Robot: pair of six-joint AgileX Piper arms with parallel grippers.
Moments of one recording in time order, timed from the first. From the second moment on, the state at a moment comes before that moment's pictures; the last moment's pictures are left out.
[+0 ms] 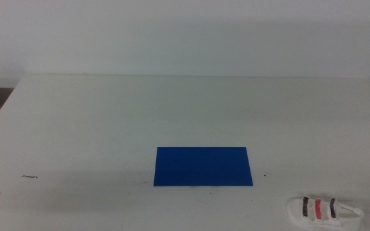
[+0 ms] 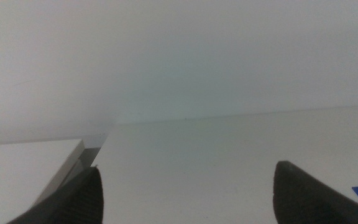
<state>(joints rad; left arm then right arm) -0.01 0.00 0.00 0.10 0.13 -0.05 -0.03 0.05 0.00 -0.06 0.29 -0.02</state>
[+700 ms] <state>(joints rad) -0.01 0.00 0.00 0.10 0.13 -0.05 0.29 1.00 -0.88 -0.12 1.09 -0.52</state>
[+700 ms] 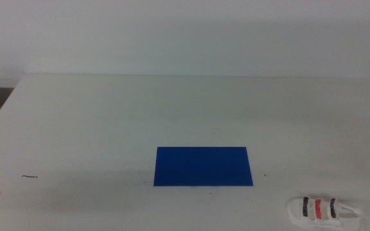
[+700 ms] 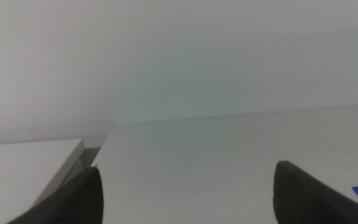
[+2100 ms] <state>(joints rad) -0.01 0.00 0.00 0.10 0.13 -0.05 0.58 1.78 -1.33 -0.17 0.96 -0.80</state>
